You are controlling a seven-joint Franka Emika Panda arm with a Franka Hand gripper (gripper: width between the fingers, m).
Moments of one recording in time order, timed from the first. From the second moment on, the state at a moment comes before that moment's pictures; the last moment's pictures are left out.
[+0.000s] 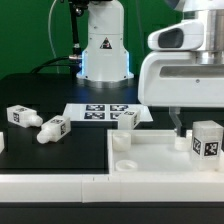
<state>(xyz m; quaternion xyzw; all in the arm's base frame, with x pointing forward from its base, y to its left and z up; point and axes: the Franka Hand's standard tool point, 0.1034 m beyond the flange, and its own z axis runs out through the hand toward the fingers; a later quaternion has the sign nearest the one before) 0.640 0.121 0.079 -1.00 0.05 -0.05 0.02</state>
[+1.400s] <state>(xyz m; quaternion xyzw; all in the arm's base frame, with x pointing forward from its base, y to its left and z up) 0.640 0.116 0.077 -0.75 0.66 0.00 0.05</state>
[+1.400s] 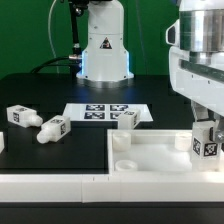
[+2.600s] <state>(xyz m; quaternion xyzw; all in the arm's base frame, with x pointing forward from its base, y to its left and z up) 0.634 0.114 0.104 -0.59 0.80 0.01 0.08</state>
